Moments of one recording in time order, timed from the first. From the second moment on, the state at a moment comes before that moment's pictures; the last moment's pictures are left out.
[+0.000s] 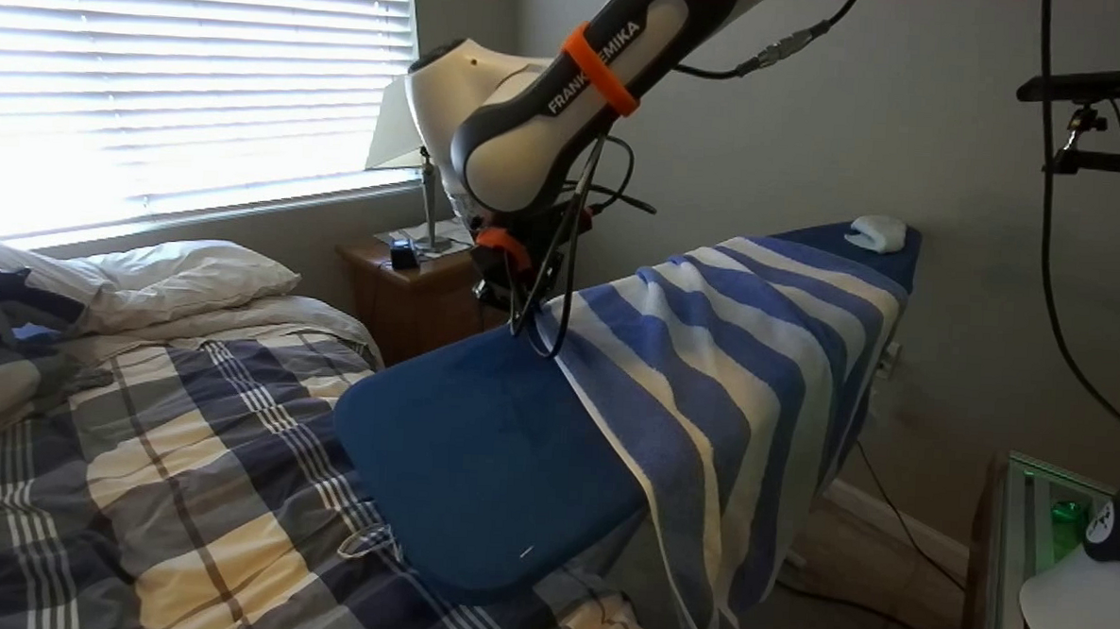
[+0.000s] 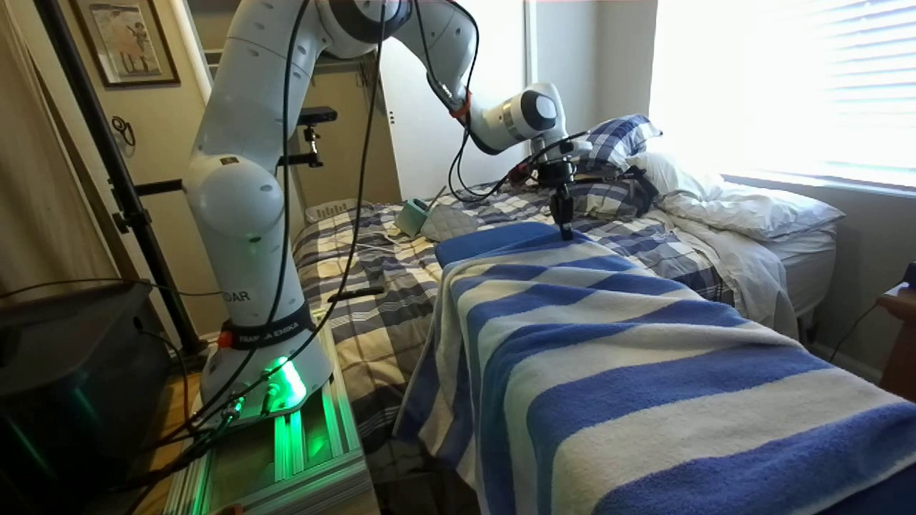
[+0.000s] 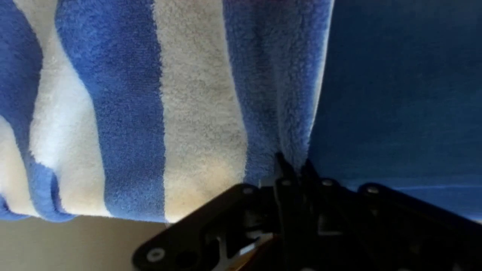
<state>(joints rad) 0.23 0.54 -0.06 -1.72 -0.40 2.12 0.82</state>
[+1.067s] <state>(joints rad) 0.29 0.51 -0.02 -1.74 -0.46 2.26 0.60</state>
